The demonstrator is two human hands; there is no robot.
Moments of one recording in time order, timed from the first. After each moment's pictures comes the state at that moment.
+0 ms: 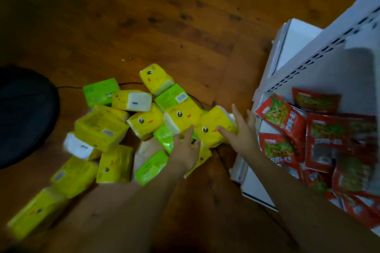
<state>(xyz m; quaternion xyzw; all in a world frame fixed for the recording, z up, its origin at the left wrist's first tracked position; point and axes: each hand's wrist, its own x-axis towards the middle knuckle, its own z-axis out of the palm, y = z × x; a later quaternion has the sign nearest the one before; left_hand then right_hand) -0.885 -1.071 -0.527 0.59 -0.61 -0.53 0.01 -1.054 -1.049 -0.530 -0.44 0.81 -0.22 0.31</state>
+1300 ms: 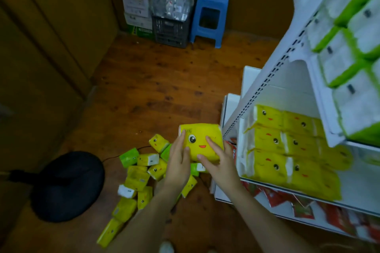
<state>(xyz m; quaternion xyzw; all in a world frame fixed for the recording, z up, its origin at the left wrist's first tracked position) -0.851 -1.069 -0.060 0.46 -0.64 -0.56 0.25 -0.965 -1.007 -0.065 -0.42 0.76 -0.40 0.28</state>
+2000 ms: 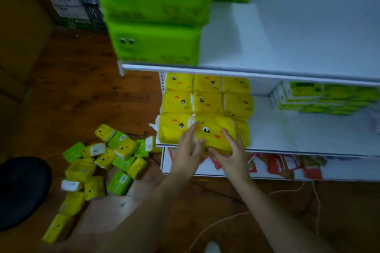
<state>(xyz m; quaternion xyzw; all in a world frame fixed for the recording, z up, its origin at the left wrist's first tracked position) -1.067 -0.838 -0.057 0.39 -0.70 -0.58 0.16 -1.172 -0.747 -0.080 -0.27 0.83 -0.43 0.23</state>
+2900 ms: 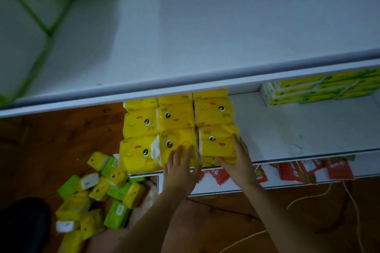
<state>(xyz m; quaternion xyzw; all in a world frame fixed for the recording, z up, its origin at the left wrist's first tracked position) -1.179 -0.826 -0.145 0.41 -0.86 -0.26 -0.17 -1.307 -0.718 -0.188 -0.24 0.84 -0.41 0.26</state>
